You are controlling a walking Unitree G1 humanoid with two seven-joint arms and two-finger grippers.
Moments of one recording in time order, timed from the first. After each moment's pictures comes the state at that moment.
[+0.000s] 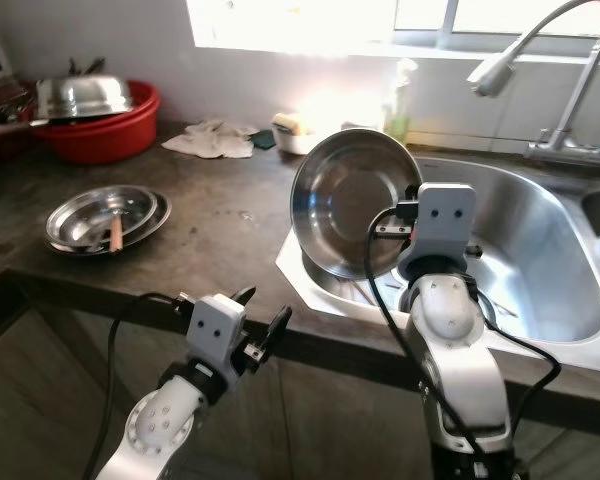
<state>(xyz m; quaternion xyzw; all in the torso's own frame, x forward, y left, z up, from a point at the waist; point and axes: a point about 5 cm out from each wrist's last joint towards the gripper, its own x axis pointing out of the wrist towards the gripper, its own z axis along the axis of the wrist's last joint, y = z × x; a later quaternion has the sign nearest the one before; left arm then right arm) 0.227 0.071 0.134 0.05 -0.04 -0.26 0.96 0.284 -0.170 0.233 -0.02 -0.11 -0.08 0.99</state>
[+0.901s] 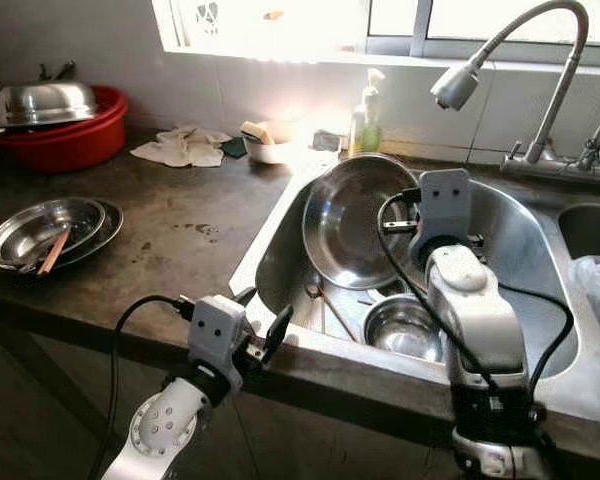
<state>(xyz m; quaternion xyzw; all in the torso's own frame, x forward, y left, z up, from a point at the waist) 0.226 0.079 0.131 0.04 -0.03 -0.24 0.97 0.336 -0.188 0.222 -0.05 0.06 -0.01 1.00</state>
